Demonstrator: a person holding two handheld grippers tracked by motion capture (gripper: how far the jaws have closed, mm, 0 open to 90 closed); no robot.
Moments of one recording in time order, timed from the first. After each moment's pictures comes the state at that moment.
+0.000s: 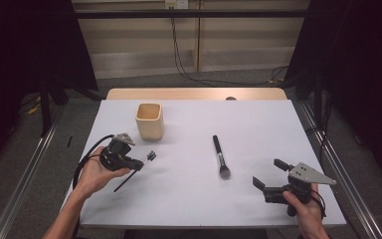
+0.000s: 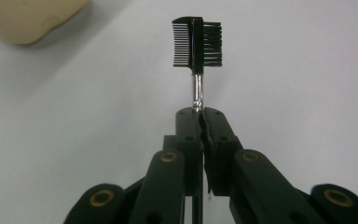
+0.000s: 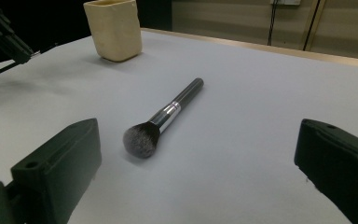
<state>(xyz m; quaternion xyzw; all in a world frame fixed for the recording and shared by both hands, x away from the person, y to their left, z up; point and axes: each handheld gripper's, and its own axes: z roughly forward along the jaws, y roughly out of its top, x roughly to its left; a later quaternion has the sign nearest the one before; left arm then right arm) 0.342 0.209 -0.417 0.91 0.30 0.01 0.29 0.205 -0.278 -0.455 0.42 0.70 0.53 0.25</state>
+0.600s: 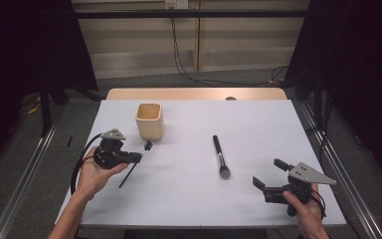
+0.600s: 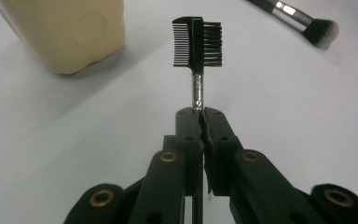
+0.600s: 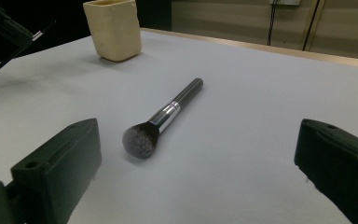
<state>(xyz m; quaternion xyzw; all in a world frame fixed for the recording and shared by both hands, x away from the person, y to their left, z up) 0.337 0.222 -0.412 0.86 0.35 0.04 0.39 0.205 -0.279 -0.455 0.42 0.70 0.53 0.25</state>
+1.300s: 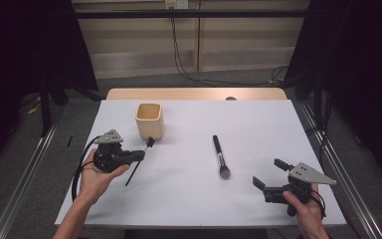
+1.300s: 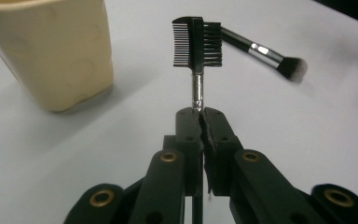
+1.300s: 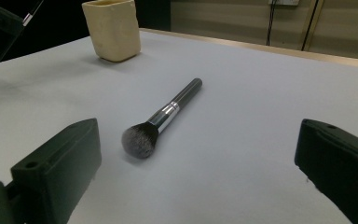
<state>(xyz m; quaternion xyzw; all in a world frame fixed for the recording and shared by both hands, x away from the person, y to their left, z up) 0.322 0.220 -0.404 0.83 0.33 0.07 0.46 0.205 -0.279 -0.455 0.42 0.70 0.52 0.26</state>
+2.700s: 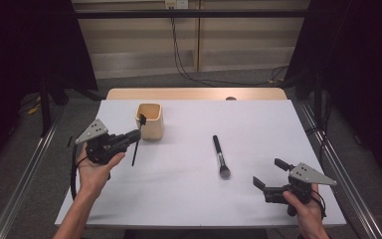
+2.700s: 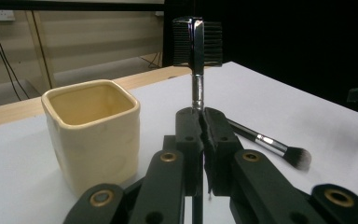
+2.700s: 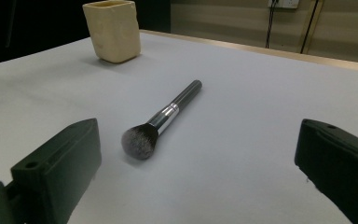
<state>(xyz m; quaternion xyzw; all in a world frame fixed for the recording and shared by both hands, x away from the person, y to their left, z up) 0.324 0.226 -0.382 0.74 0.32 0.16 0.58 0.204 -0.279 -0.454 0.42 0.70 0.53 0.26</state>
